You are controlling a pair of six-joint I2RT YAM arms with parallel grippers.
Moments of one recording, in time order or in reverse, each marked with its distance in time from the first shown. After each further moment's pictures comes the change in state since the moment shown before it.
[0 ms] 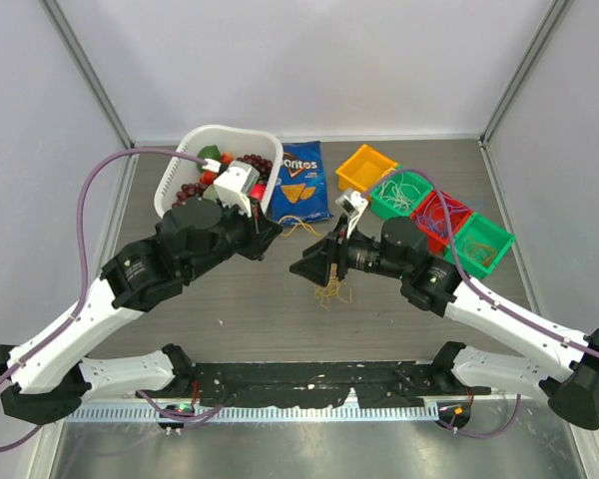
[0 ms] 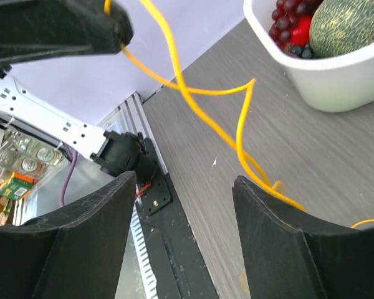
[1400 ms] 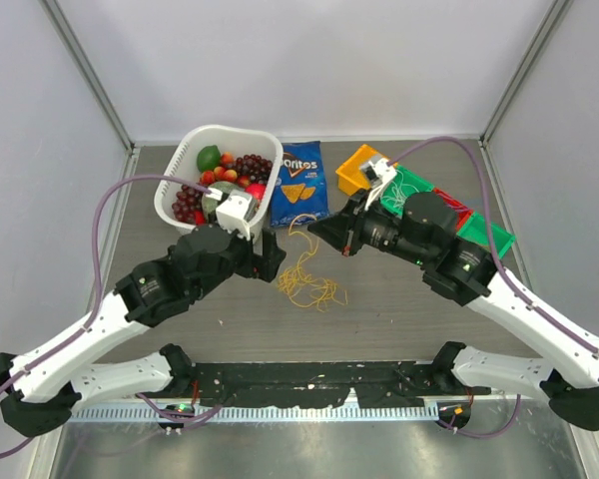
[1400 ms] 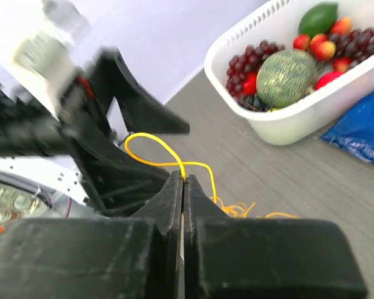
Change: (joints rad) left arm 0.000 -0.112 -0.237 0.041 -0.088 0.022; right arm 0.010 0.017 0.315 -0.274 0.182 -0.045
